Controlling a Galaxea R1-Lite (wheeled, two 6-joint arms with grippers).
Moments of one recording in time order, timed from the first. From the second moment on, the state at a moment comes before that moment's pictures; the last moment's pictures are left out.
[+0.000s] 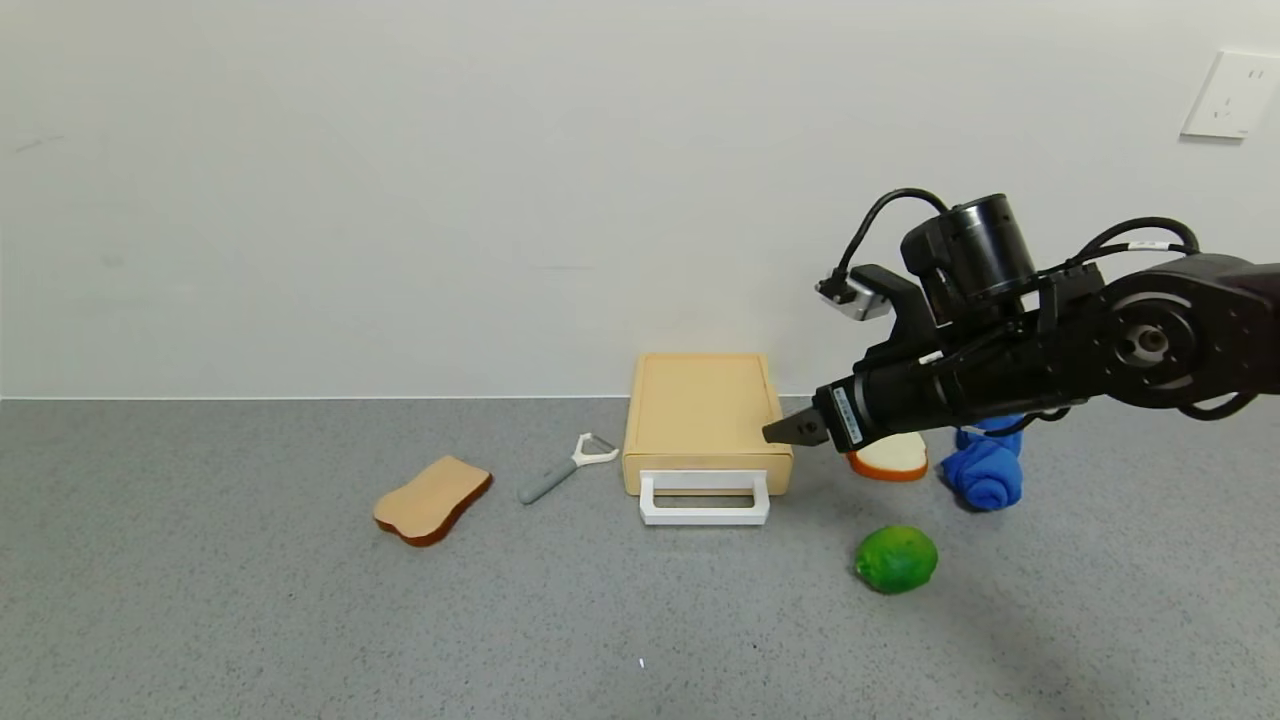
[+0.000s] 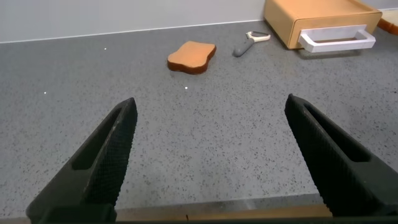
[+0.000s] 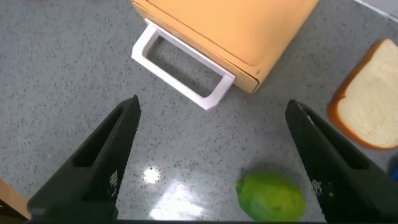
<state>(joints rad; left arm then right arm) 0.00 0.00 0.00 -0.01 -0.02 0.03 0.47 1.94 -1.52 0.27 0.16 -0.03</state>
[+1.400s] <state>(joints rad) 0.00 0.00 0.00 -0.01 -0.02 0.03 0.51 2.25 -1.88 0.49 0.39 -0.27</state>
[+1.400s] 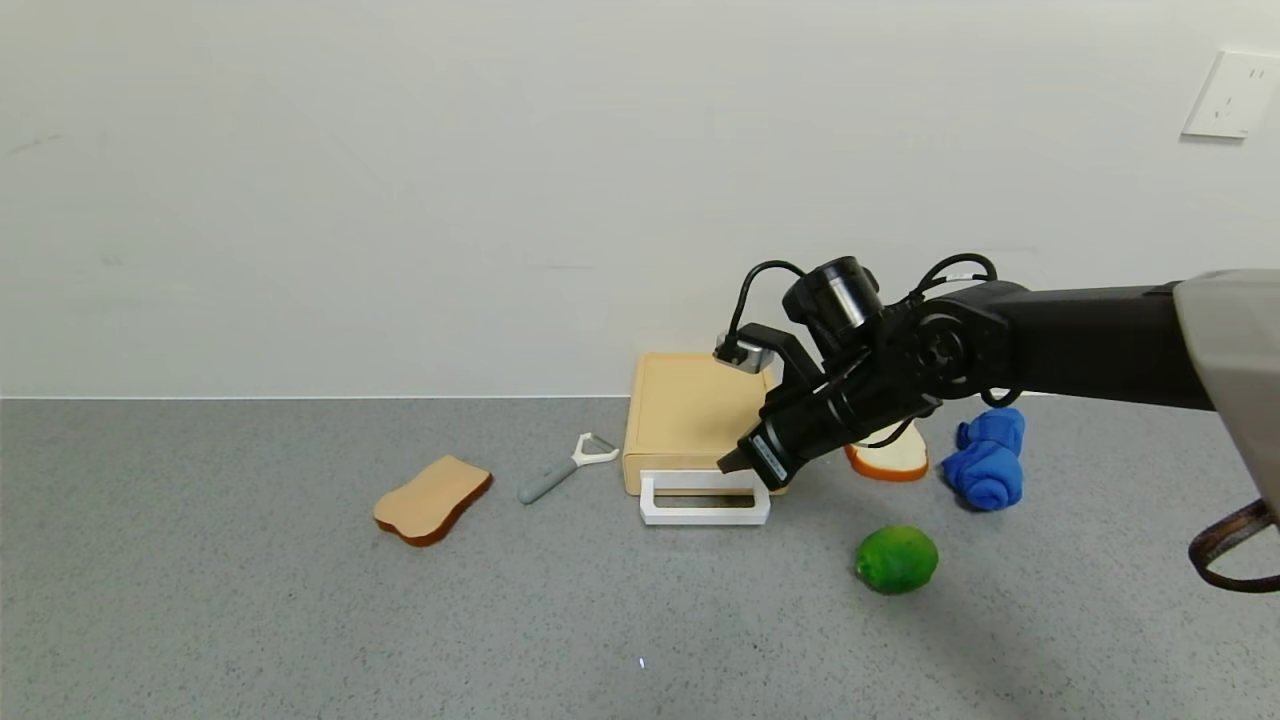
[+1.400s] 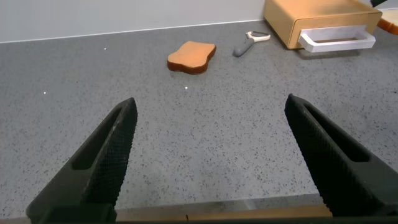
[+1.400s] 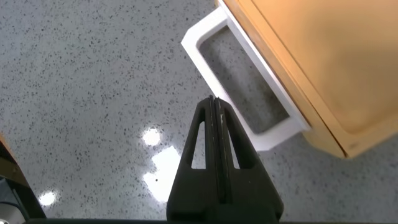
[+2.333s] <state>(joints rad) 0.00 0.00 0.00 -0.01 -0.02 0.03 0.54 2.45 -1.97 0.33 0.46 -0.26</state>
